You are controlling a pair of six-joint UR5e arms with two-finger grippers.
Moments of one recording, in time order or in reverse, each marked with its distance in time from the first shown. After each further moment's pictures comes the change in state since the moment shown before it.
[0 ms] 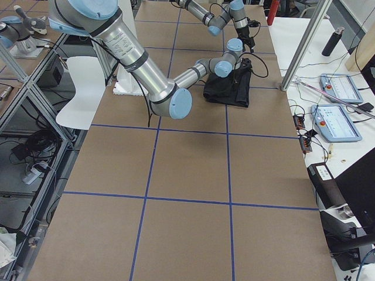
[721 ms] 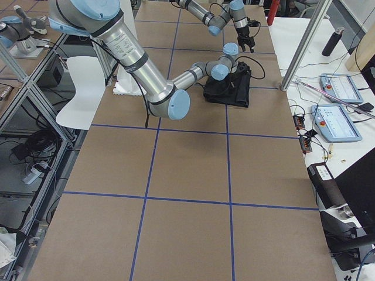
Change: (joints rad) left arm -0.001 0.000 -0.004 0.000 0.001 0.000; right arm -0.032 -0.009 -0.016 0.001 -0.034 -0.048
